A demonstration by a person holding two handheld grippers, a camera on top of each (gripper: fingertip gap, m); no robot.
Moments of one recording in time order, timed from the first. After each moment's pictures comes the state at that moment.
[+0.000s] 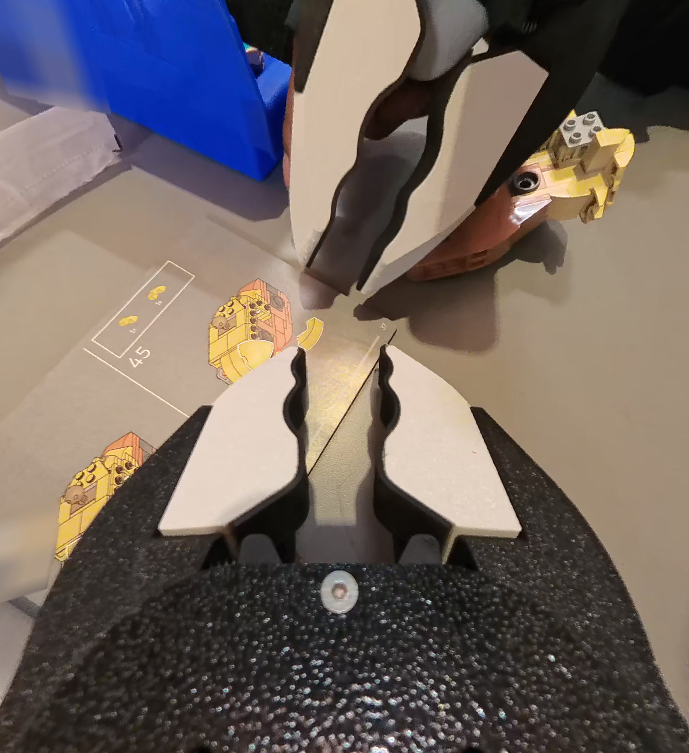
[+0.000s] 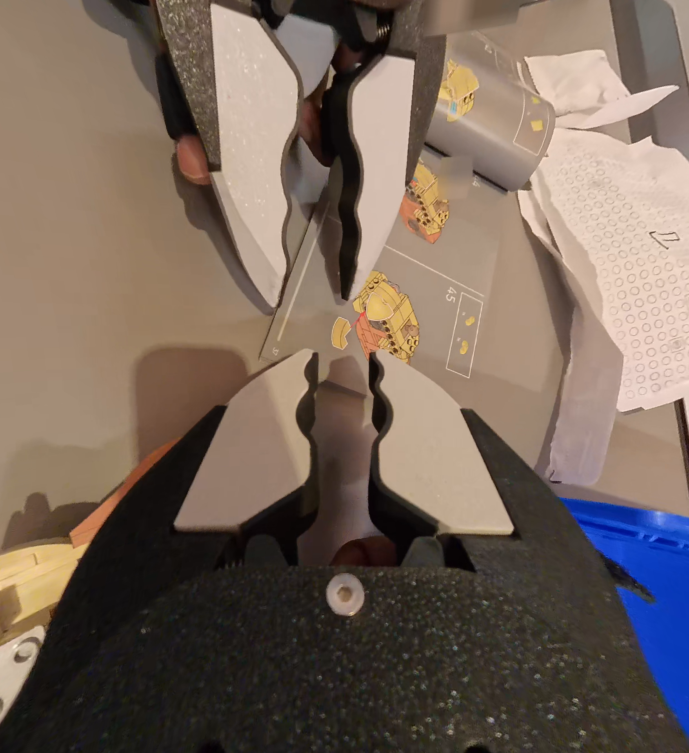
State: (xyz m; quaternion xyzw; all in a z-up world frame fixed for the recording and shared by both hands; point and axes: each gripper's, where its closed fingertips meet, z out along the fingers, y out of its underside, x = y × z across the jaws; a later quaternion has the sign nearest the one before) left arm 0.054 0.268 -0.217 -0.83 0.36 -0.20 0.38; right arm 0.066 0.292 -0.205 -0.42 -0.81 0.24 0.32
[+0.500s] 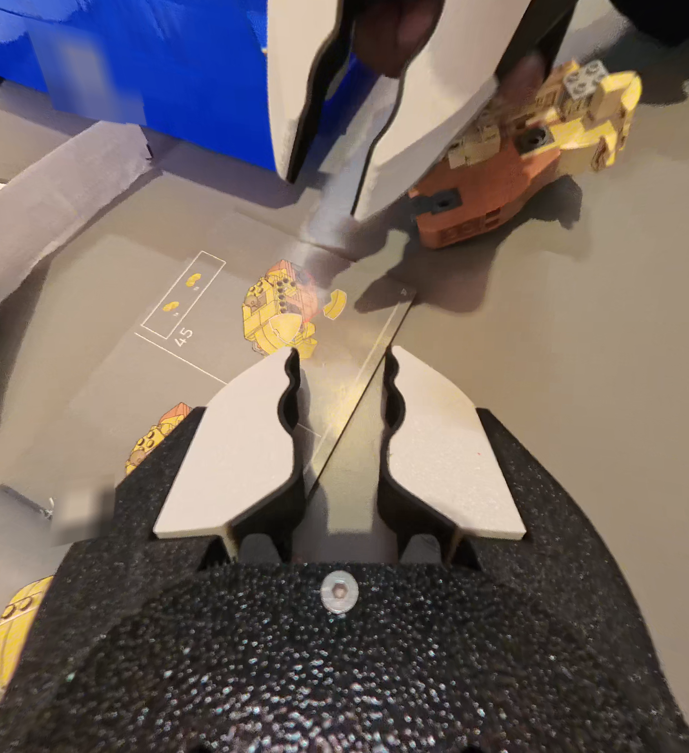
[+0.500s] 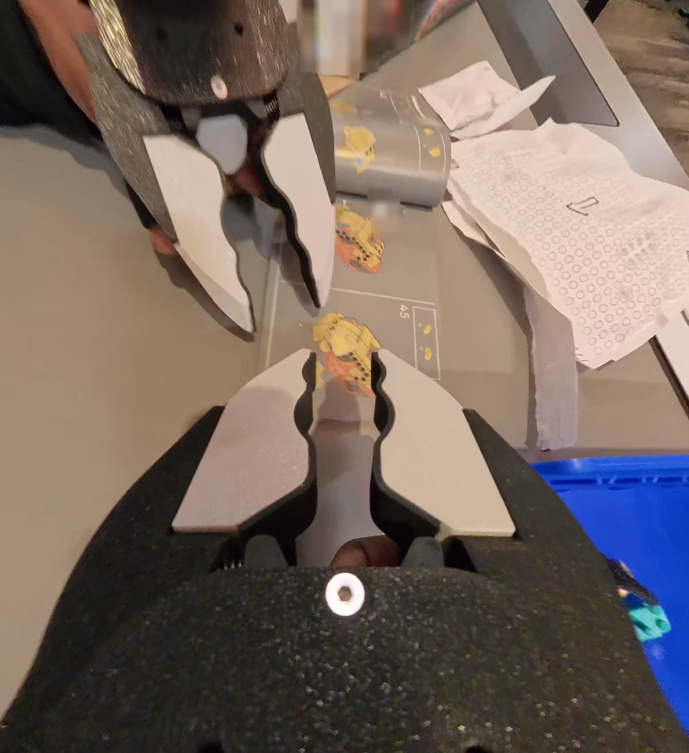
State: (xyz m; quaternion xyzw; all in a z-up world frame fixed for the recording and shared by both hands) left arm 0.031 0.264 -0.213 -0.81 0.40 -0.17 0.40; right arm 0.055 0.298 -0.172 -0.53 -0.72 0.28 0.35
